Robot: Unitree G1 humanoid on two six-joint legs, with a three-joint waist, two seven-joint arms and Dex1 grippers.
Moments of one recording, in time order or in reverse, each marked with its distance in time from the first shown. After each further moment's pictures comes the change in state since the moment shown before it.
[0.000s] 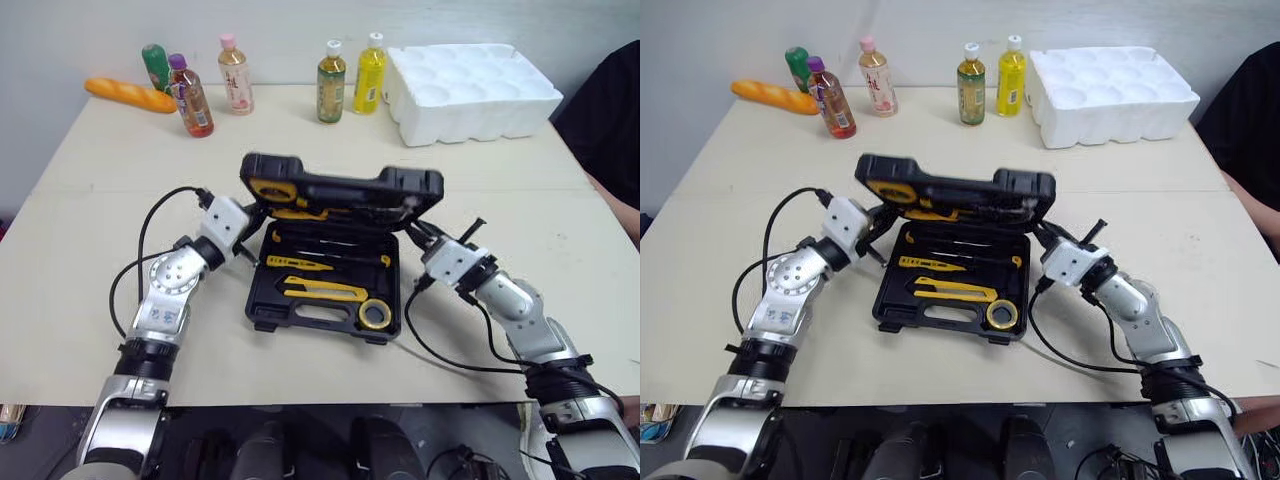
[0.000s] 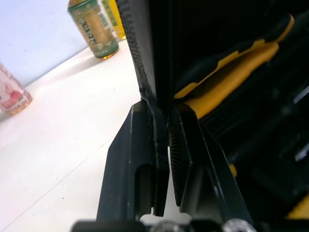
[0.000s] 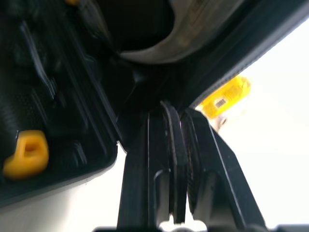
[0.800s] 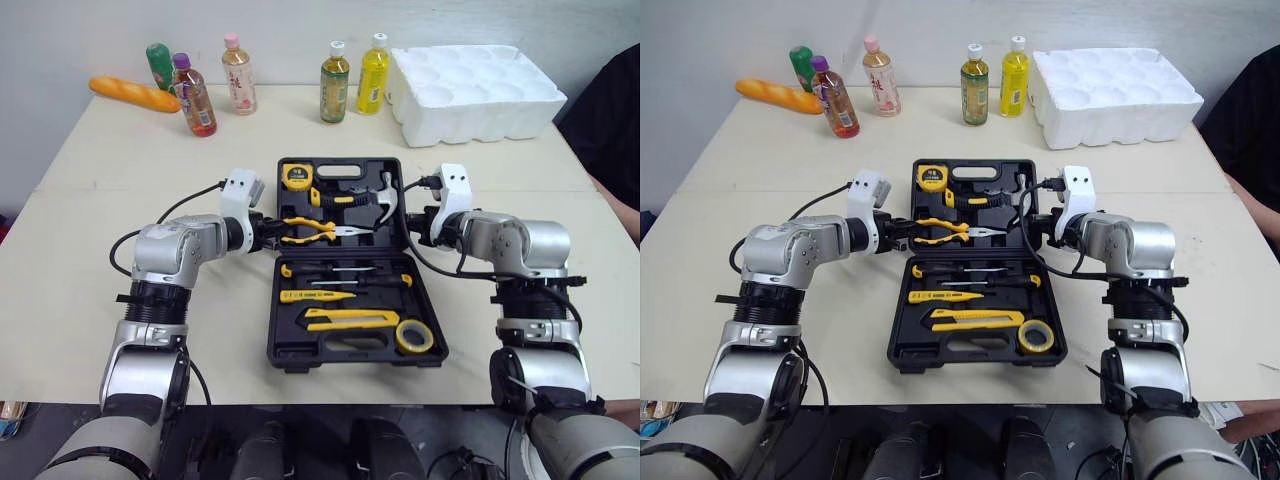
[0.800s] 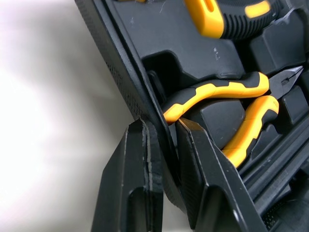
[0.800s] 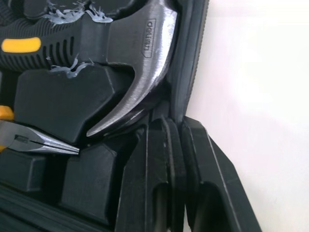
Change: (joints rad) left arm -0.341 -0.064 0.052 -0.054 -0.275 1.211 0.039; right arm -0.438 0.243 -0.277 -0.061 0.579 1.640 0.024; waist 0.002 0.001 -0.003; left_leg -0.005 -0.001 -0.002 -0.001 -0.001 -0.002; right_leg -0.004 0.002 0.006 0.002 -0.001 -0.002
